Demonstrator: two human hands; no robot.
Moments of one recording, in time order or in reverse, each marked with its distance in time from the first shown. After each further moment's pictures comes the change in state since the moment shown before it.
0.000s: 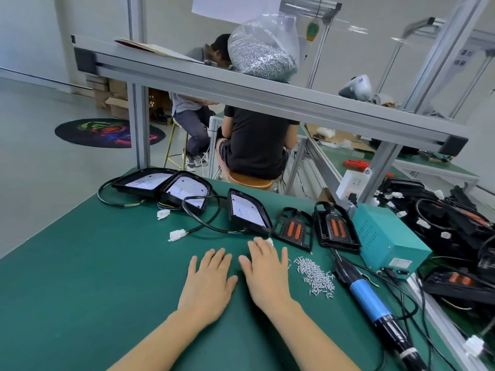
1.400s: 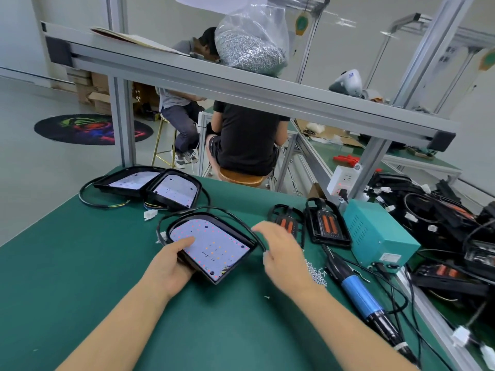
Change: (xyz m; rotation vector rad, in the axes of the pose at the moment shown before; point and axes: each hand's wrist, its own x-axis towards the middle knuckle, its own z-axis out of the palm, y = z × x) left_hand 0.039 -0.034 -0.035 -2.097 -0.058 -0.608; right_hand 0.005 0.039 -0.045 0.234 0.329 -0.351
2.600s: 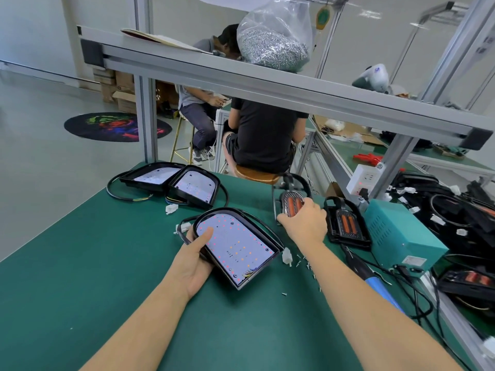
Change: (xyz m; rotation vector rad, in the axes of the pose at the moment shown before) left_hand -0.006 -0.012 -0.006 -0.099 -0.177 0.177; right_hand 0.069 0.037 0.020 -0.185 0.017 0.773
